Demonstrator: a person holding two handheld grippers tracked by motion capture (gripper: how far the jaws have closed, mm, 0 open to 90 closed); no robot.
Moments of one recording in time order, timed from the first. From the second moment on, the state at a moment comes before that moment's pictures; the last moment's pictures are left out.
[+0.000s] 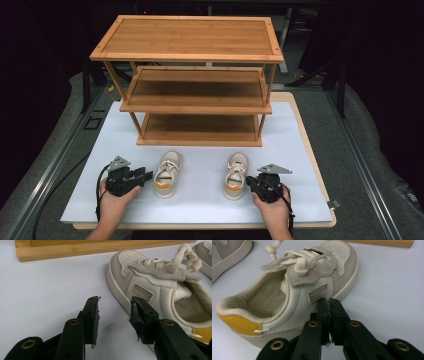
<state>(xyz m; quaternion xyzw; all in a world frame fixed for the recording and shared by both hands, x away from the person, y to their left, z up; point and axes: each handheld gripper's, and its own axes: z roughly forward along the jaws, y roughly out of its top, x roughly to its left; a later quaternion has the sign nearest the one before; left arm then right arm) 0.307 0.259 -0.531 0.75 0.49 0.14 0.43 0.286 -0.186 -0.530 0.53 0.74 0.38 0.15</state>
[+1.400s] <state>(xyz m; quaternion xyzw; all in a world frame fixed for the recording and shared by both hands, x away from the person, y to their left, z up) 0.291 0.239 -0.514 0.73 0.47 0.10 0.49 0.275 -0.162 -0.519 0.52 0.71 0.44 0.19</state>
